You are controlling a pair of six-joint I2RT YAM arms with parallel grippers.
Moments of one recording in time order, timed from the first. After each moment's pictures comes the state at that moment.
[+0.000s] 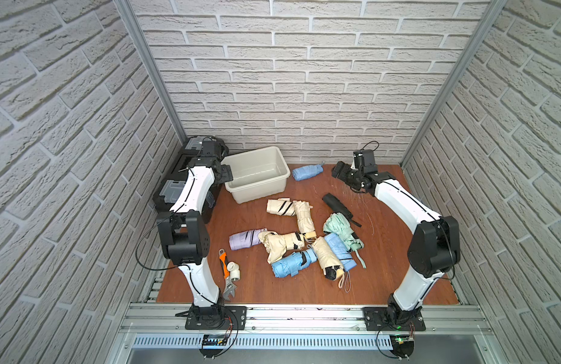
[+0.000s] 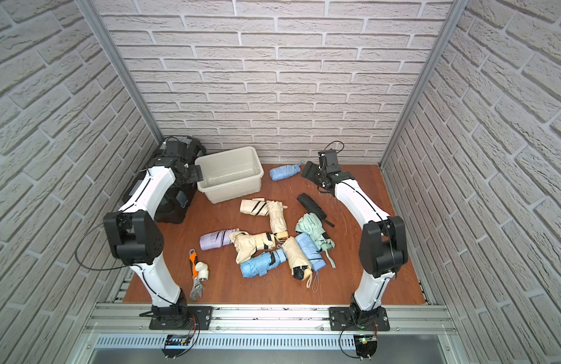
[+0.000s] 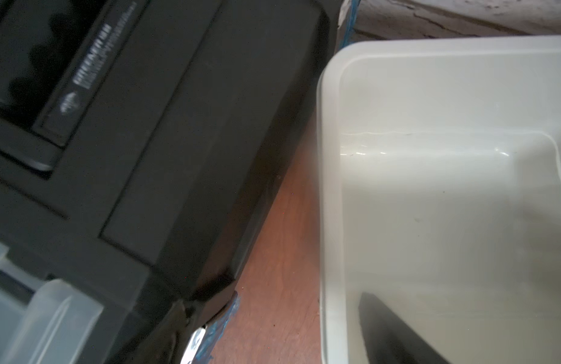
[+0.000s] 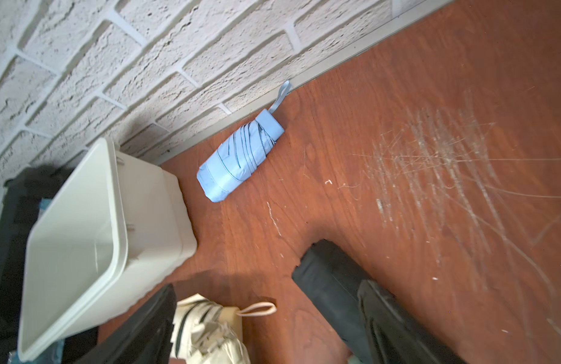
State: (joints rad) left arm 0.02 1.89 1.76 -0.85 -0.21 -0.24; right arm 0.21 1.83 1.57 -0.46 -0.02 0.75
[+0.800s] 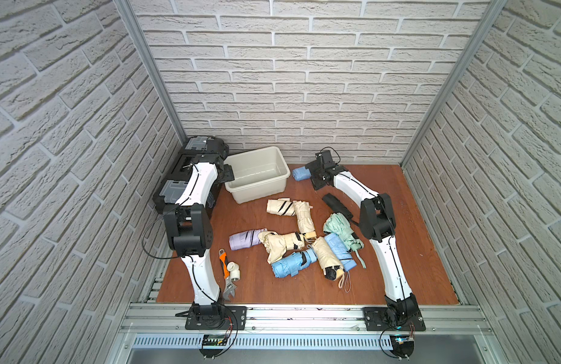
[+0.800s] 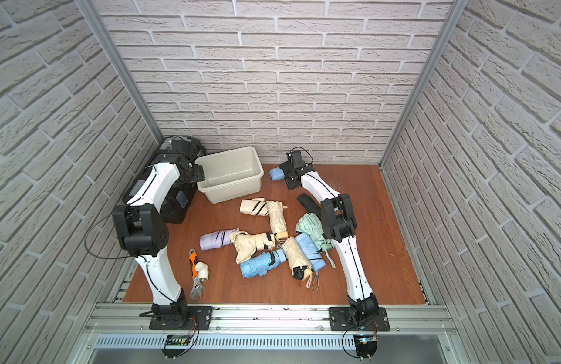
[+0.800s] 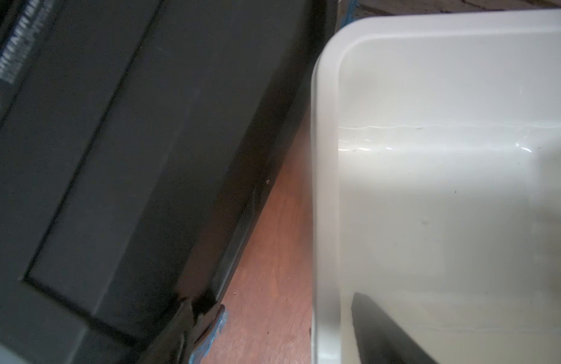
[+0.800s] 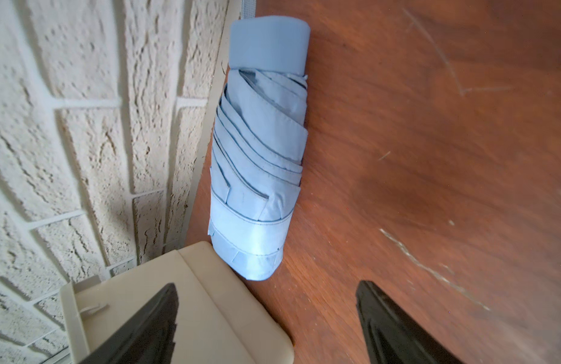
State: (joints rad) left arm 0.00 1.98 1.85 -0.90 -0.22 -0.26; right arm 0.32 2.51 2.22 -0.50 -0.04 1.47
